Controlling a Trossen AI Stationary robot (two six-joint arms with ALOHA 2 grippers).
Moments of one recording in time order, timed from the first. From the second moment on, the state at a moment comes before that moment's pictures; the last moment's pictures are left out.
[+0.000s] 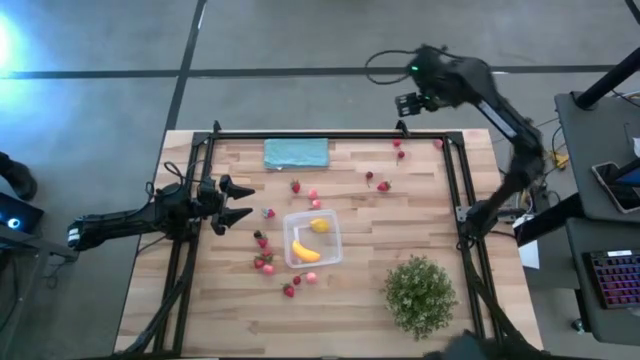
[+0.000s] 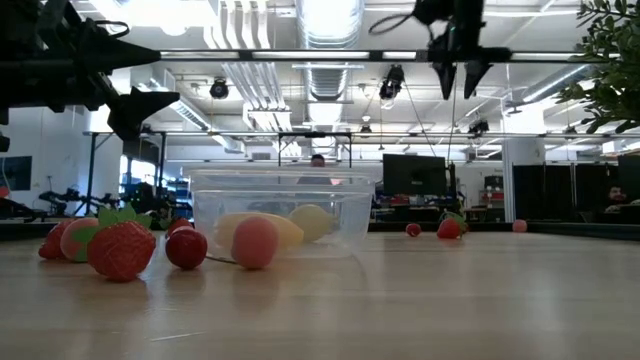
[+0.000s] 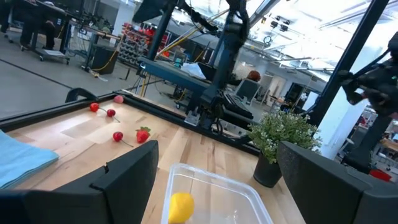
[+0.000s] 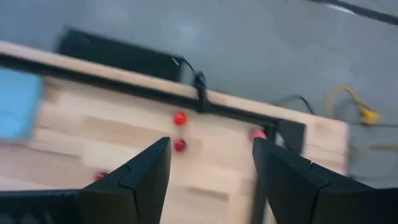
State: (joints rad) left arm 0.20 0.13 0.01 0.19 0.10 -0.39; right arm -0.81 1.62 1.89 -1.43 0.34 0.44
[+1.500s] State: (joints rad) left arm 0.20 0.13 0.01 0.18 0.10 -0.39; right arm -0.90 1.65 1.23 -1.33 0.50 0.77
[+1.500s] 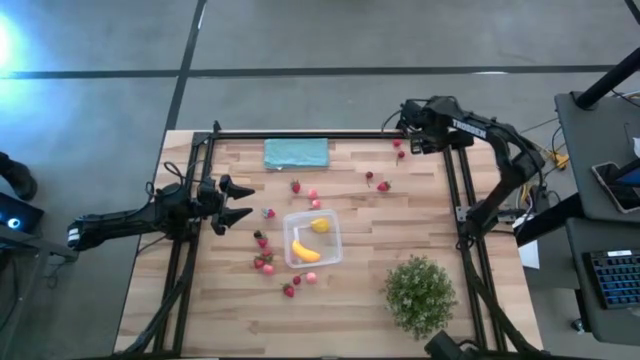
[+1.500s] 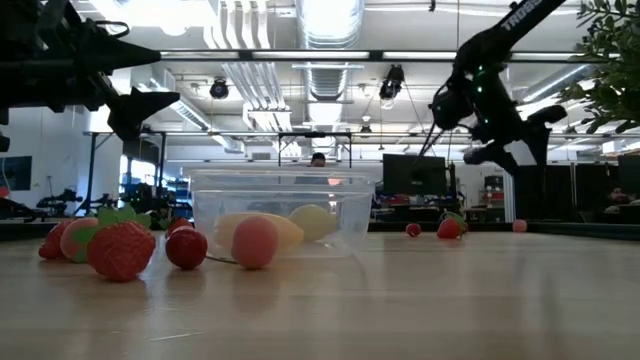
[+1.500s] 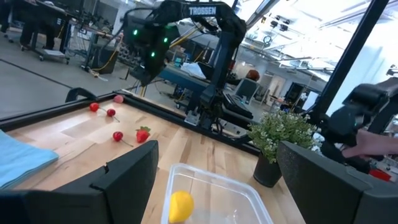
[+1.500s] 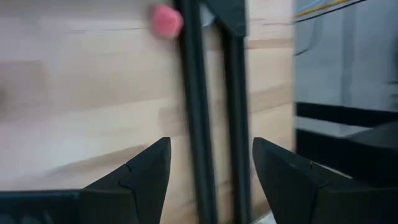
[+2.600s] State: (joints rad) left arm 0.20 0.13 0.01 0.18 0.10 -0.39; right arm -1.03 1.99 1.35 -1.20 0.53 0.80
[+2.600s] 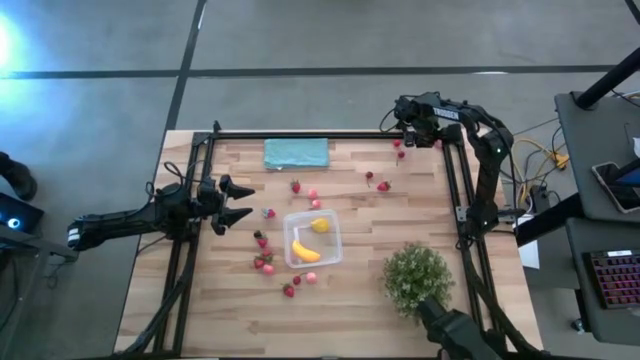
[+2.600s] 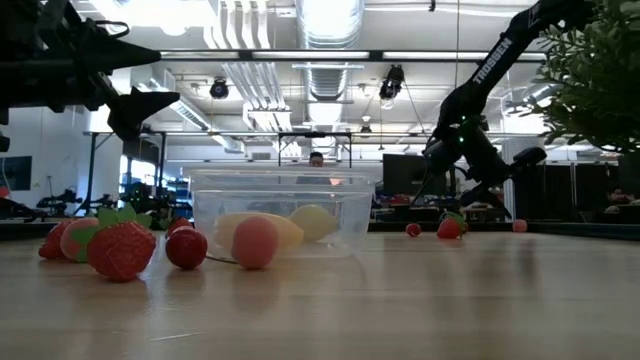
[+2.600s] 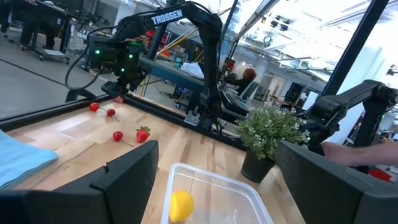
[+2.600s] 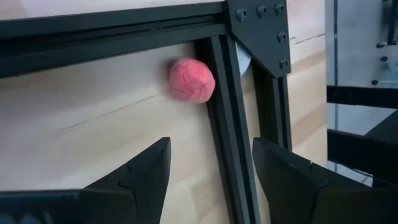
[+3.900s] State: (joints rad) left arm 0.20 0.13 0.01 0.18 0.10 -0.39; right arm -1.11 2.01 1.39 -1.08 0.50 1.01
